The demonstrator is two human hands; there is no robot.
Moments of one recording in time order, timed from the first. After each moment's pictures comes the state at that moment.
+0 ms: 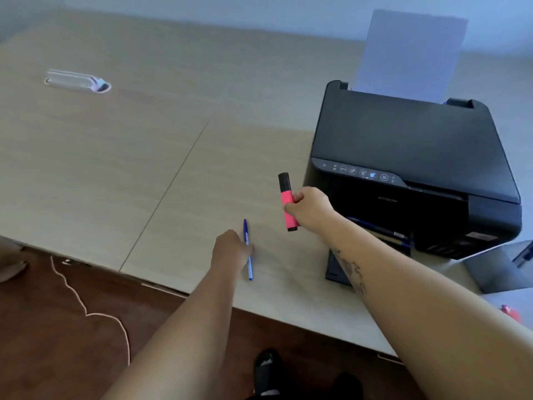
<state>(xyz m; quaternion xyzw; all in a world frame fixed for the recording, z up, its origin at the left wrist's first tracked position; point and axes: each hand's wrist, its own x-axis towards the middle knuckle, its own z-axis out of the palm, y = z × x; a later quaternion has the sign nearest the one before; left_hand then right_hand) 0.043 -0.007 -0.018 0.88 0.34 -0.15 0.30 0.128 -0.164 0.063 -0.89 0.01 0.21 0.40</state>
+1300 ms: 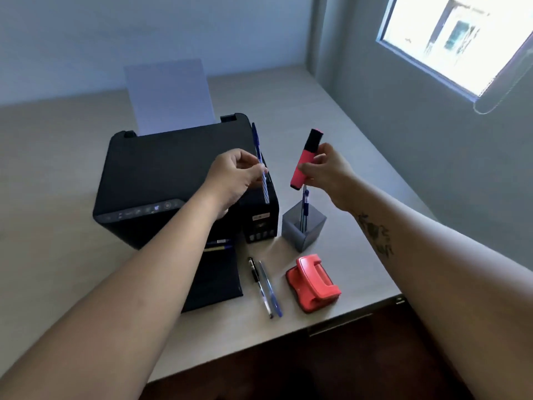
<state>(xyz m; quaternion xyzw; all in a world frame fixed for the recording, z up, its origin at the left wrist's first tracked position) 0.148 -0.370 0.157 0.75 -0.07 -0.12 0.64 0.109 -0.564 0.155 -0.75 0.20 -0.03 0.63</state>
